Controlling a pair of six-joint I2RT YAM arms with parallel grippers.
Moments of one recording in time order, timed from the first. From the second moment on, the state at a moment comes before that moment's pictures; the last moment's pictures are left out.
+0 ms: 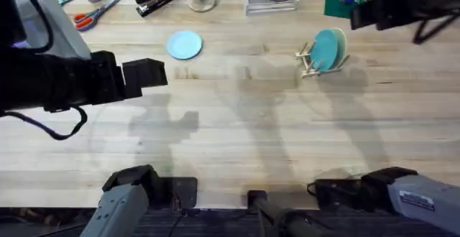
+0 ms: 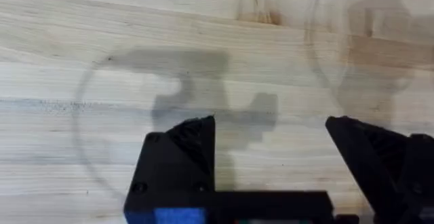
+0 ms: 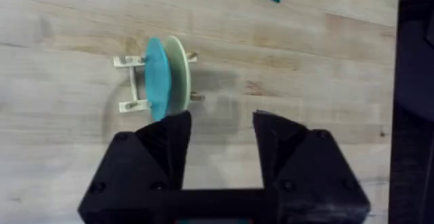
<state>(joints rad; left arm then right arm) 0.25 0.88 1.10 -1.30 0.24 0.03 0.23 1.30 1.36 -1.03 0.41 -0.02</state>
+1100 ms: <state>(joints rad) 0.25 0.88 1.10 -1.30 0.24 0.03 0.23 1.08 1.36 -1.15 0.33 -0.02</state>
